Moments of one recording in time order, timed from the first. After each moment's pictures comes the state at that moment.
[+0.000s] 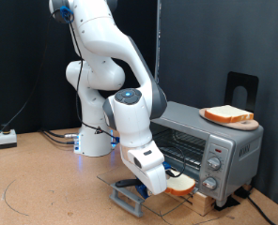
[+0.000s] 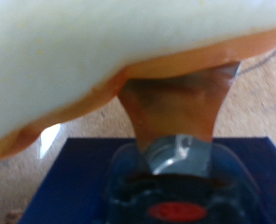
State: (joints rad) arm -0.80 0.35 0.73 -2.35 -0.02 2.57 -0.94
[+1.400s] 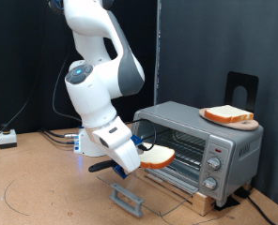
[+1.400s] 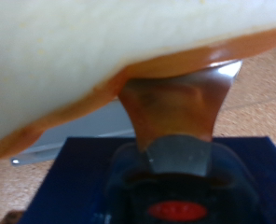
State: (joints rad) arm -1.06 0.17 0.83 -2.29 0.30 2.27 -1.41
